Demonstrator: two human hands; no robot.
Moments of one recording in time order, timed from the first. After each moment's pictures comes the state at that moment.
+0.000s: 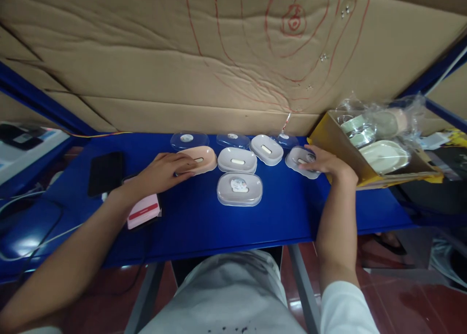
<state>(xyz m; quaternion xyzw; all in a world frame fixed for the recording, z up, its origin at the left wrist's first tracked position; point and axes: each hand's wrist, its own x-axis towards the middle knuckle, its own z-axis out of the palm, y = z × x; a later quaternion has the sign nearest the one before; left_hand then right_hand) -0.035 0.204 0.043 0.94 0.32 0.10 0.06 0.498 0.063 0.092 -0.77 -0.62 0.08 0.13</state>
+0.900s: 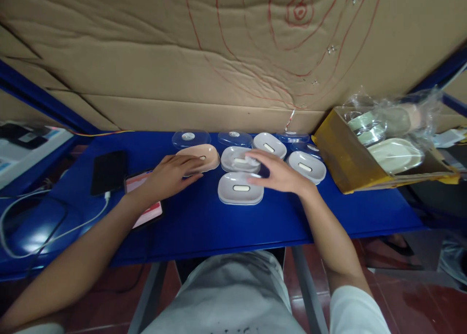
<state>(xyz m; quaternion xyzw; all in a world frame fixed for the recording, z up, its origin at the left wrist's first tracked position) -0.017 0.178 0.048 0.93 0.35 0.12 0.04 0.342 0.068 0.085 -0.49 -0.82 0.18 0.24</state>
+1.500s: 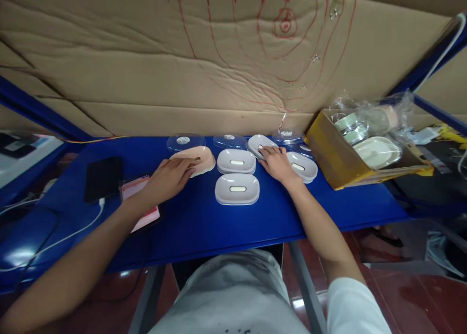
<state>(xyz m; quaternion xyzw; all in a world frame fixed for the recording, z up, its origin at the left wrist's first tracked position) -0.013 0.180 0.041 0.92 0.36 0.15 0.03 0.373 0.101 0.035 -0.65 -0.75 -0.03 0.14</state>
